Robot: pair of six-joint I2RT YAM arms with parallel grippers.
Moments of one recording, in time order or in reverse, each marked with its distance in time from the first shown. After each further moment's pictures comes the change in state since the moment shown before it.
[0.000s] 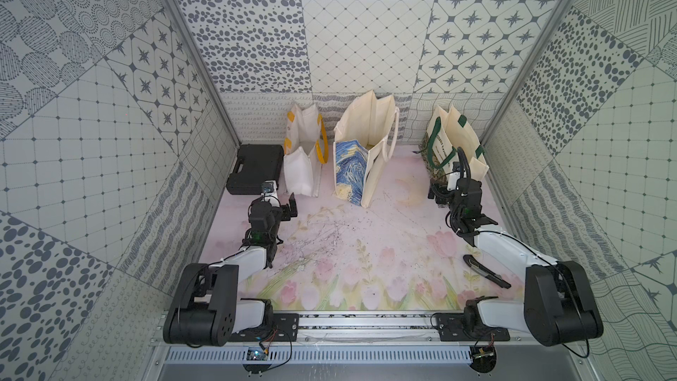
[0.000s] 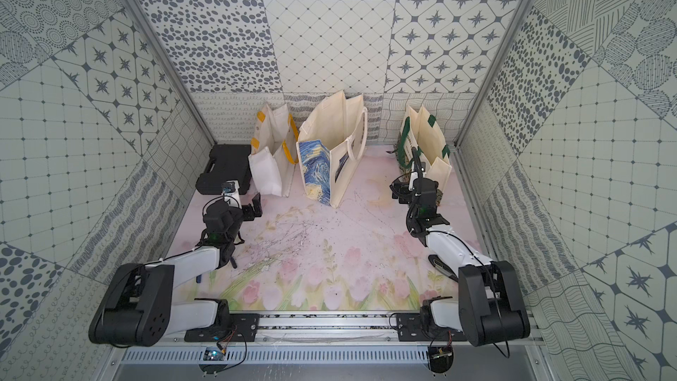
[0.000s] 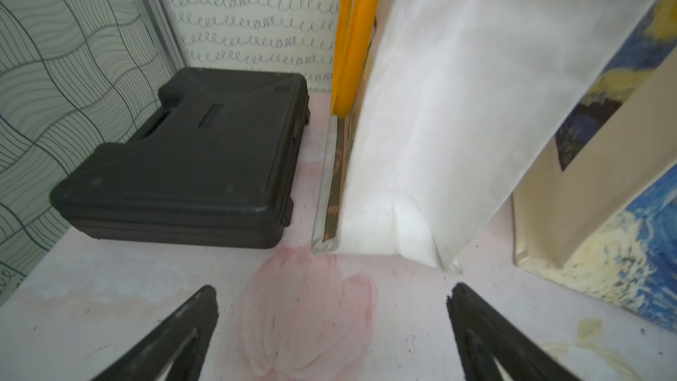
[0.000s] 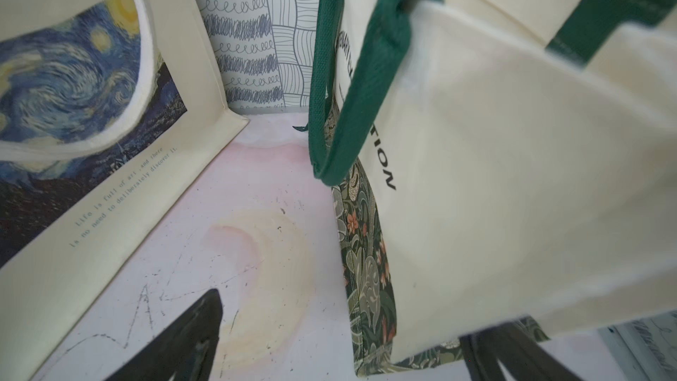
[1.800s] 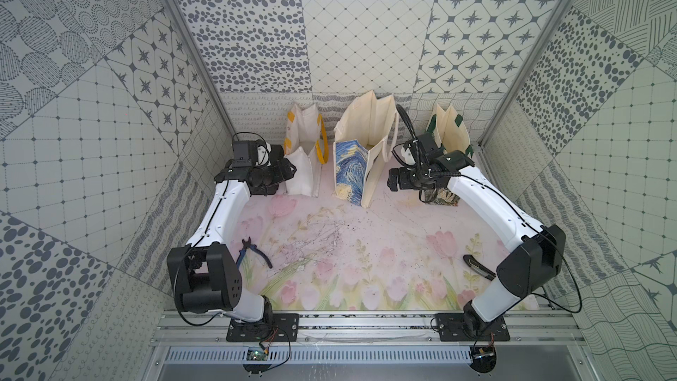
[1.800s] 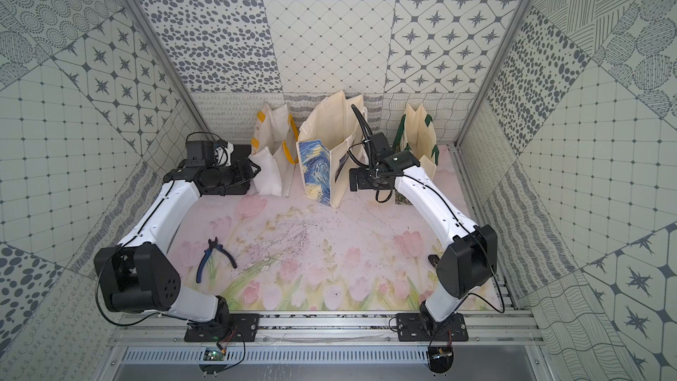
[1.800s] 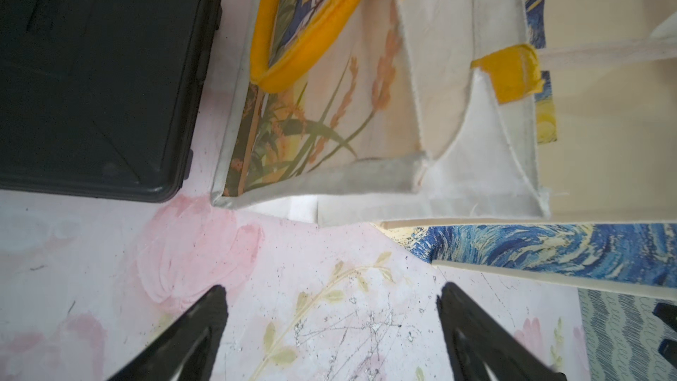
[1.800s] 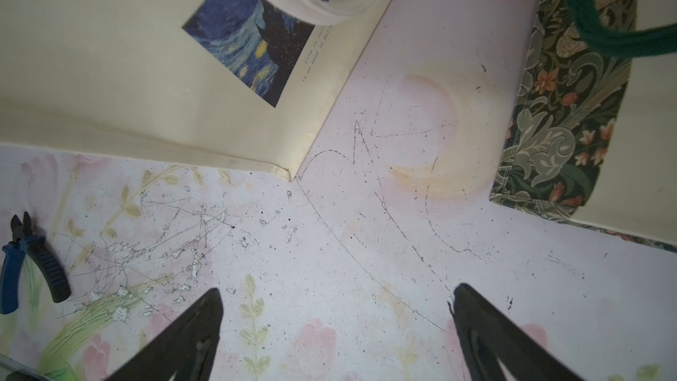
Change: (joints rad) left arm 0.125 0.245 0.909 -1.221 0.468 -0.236; right arm 0.296 0.370 0.928 -1.210 -0.244 0.238
